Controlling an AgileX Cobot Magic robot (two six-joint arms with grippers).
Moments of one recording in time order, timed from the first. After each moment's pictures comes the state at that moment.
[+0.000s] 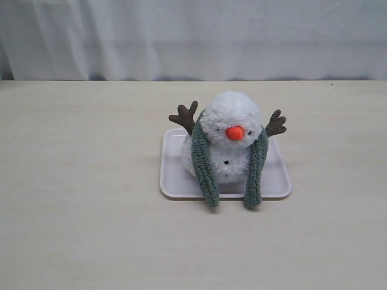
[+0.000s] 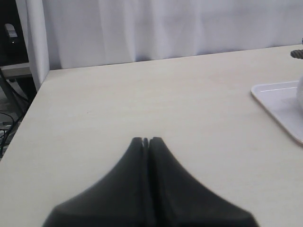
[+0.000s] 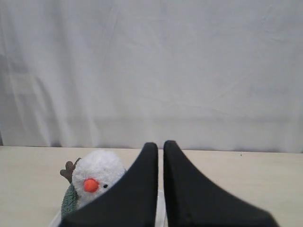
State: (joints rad) left arm -0.13 0.00 0.00 0.07 0.33 0.01; right arm 0.07 0.01 -0.60 0.10 0.68 -0.04
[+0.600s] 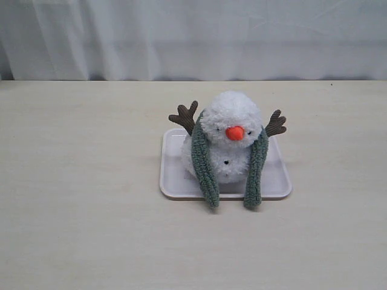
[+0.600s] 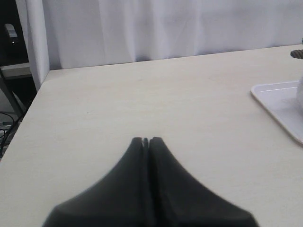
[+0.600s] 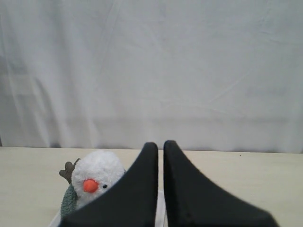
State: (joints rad) left arm -0.13 0.00 0.00 0.07 0.33 0.01; right arm 0.07 0.01 -0.60 0.10 0.68 -0.04
